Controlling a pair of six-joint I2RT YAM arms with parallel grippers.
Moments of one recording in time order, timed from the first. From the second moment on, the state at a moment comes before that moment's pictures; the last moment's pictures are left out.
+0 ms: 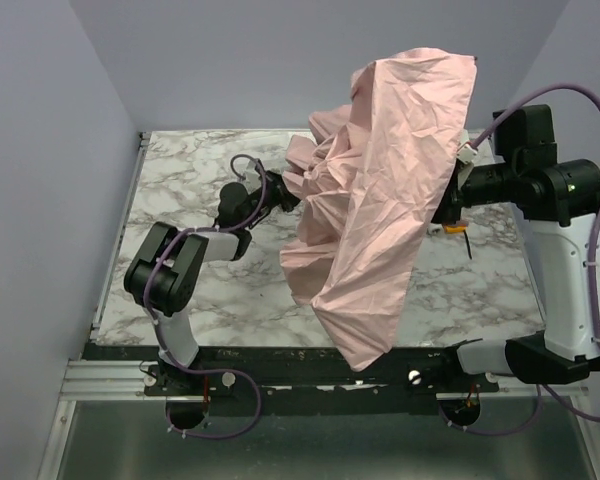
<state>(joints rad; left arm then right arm) -0.39 1.82 0.79 1.20 0.50 -1.96 0.22 1.35 2.01 -1.40 -1.17 -0.83</state>
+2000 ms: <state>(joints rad) -0.40 1.90 1.27 0.38 0.78 -0.84 0.30 1.46 1.26 -1.41 -0.99 -1.34</state>
